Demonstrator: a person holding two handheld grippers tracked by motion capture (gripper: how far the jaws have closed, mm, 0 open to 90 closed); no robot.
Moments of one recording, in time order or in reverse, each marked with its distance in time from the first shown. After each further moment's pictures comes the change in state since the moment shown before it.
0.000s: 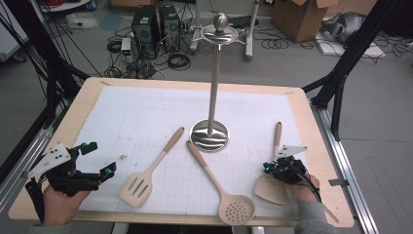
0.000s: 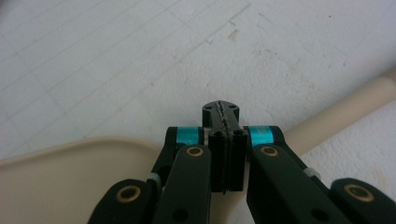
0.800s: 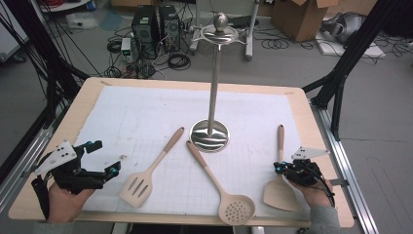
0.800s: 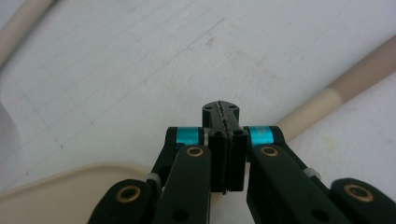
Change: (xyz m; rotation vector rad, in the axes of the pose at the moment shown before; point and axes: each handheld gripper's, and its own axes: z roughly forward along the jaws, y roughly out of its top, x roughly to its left) left arm -0.002 0.001 0.009 0.007 -0.015 0.011; right arm -0.019 -0.018 -0.028 -0.118 0.029 0.055
